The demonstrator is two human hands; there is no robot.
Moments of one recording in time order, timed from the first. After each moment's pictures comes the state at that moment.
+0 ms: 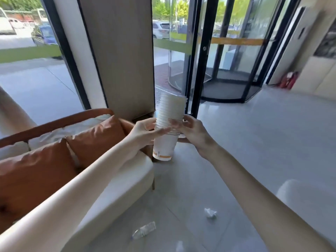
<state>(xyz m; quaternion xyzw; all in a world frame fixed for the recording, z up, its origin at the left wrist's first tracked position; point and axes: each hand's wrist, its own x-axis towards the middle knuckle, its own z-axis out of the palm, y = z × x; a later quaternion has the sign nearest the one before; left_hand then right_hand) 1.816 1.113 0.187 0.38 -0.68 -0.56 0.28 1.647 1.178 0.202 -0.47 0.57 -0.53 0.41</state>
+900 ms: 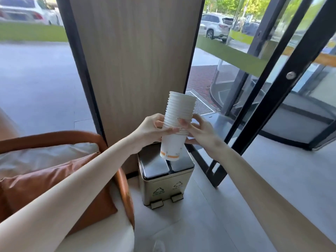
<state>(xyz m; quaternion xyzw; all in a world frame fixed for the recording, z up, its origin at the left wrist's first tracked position) 1.592 0.515 0.169 0.48 -0.61 -0.51 0.36 1.411 0.533 0.183 -0.55 0.50 -0.43 0.51</state>
